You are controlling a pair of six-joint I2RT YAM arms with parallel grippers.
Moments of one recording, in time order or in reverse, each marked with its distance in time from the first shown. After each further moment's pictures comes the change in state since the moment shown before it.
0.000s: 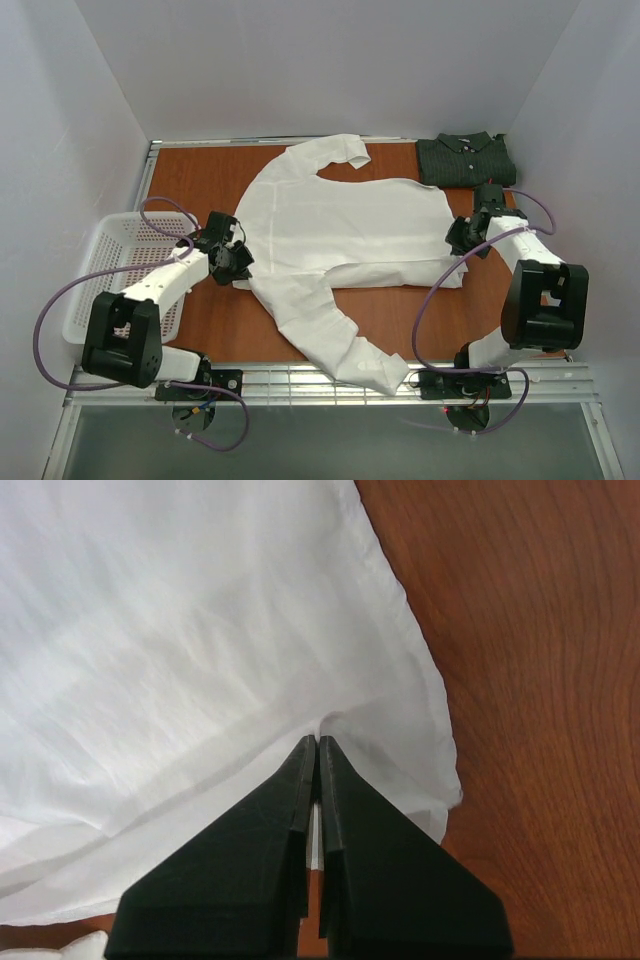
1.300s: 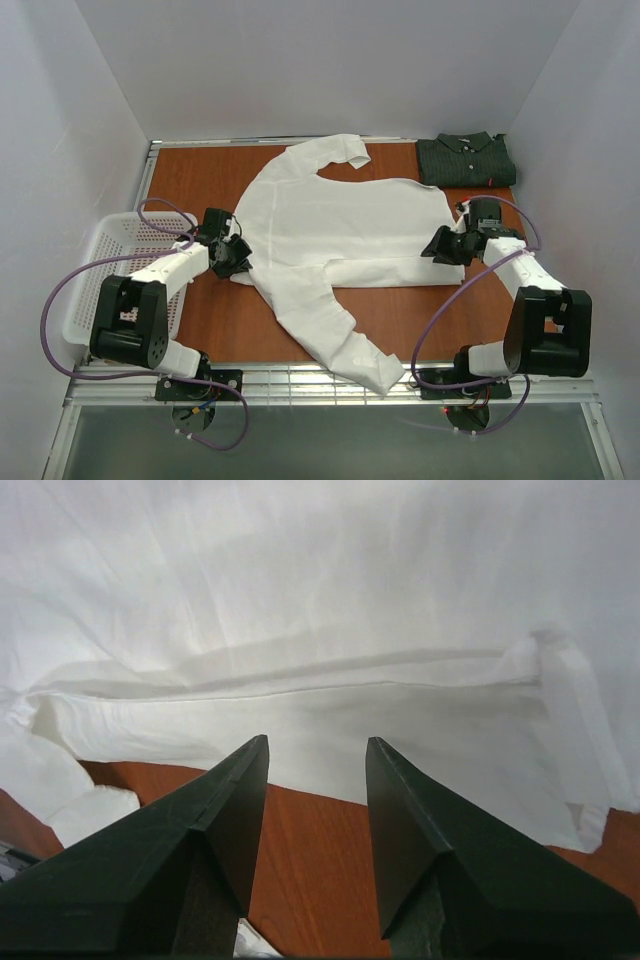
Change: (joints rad) left arm 0.063 0.107 0.006 0.142 0.042 -0.048; right arm 0.037 -0.121 -0.153 0.129 -0.325 -0.100
